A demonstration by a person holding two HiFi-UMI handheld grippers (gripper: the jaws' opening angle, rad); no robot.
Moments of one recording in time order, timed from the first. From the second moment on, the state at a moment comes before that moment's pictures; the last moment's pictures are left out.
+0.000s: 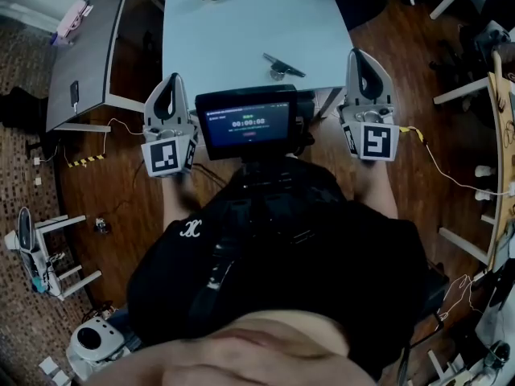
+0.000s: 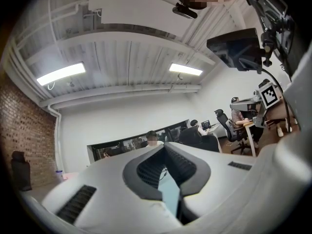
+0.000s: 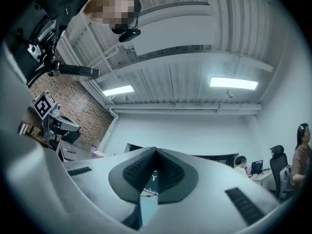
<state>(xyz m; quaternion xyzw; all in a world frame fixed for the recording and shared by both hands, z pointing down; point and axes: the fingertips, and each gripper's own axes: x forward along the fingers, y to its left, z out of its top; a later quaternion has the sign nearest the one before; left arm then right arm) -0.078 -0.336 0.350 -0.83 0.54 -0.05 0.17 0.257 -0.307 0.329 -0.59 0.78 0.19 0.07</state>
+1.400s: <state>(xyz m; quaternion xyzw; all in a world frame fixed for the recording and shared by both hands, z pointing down) -0.203 0.013 0.353 -0.84 0.51 -0.02 0.19 0.140 0.083 0.318 -0.63 0.75 0.19 0.12</state>
